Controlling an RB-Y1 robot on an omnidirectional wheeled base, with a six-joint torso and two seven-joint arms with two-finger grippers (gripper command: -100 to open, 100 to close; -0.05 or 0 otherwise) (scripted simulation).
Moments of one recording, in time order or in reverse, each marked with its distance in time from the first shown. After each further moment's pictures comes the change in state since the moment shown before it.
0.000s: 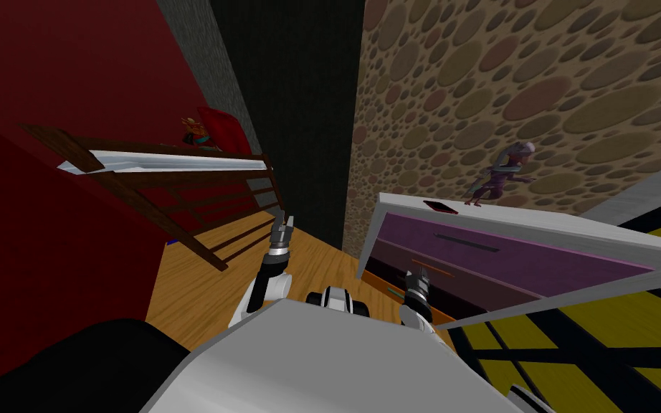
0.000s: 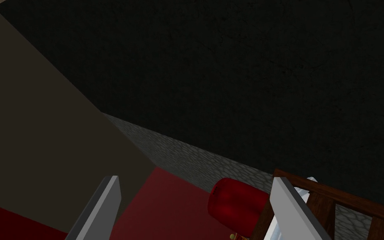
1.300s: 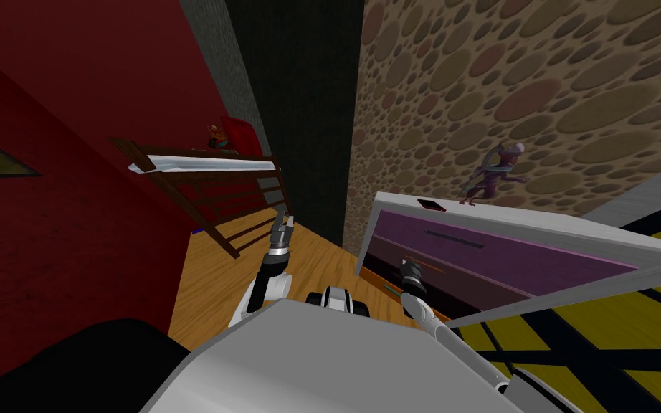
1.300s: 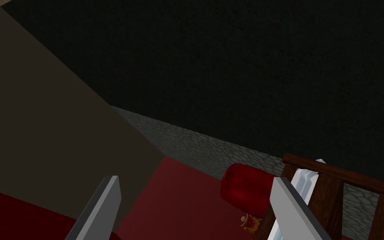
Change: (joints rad) left arm 0.000 0.000 0.000 0.000 0.000 0.000 0.000; right arm -0.065 -0.092 0.035 -0.074 -0.002 -0.190 0.004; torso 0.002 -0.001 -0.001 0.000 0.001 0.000
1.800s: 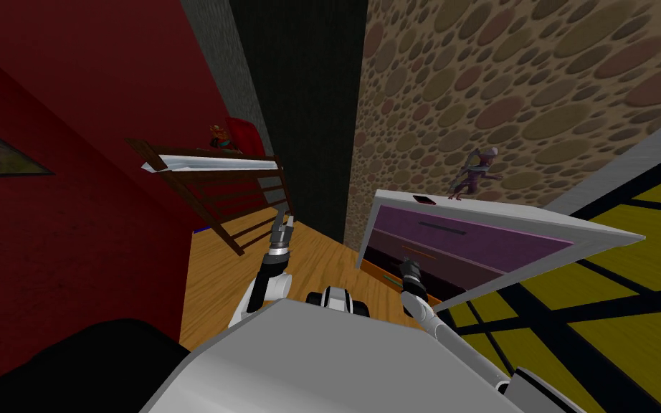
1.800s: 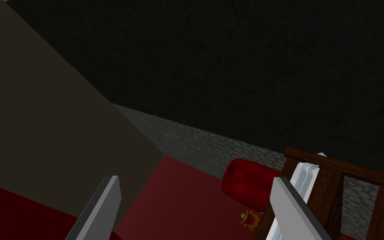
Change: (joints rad) left arm 0.000 0.000 0.000 0.000 0.000 0.000 0.000; right arm -0.004 -0.009 0.003 -0.012 0.003 -0.013 -0.003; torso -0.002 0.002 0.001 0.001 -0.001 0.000
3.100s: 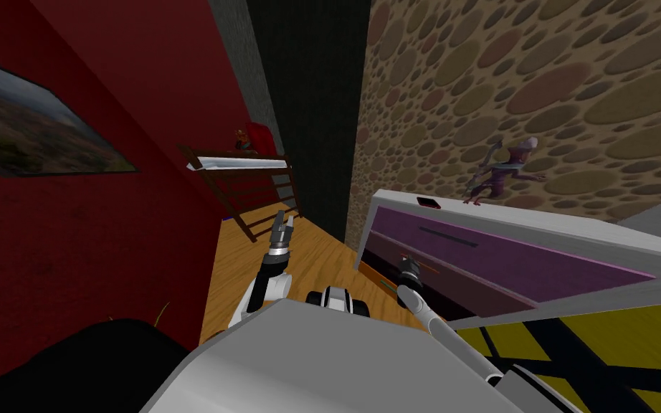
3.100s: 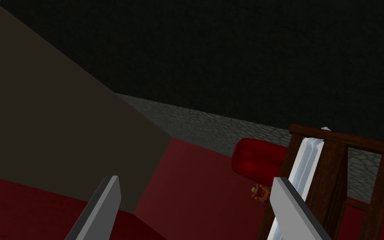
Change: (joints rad) left arm 0.000 0.000 0.000 0.000 0.000 0.000 0.000; right arm -0.009 0.035 -0.072 -0.043 -0.094 -0.023 -0.001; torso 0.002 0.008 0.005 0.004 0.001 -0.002
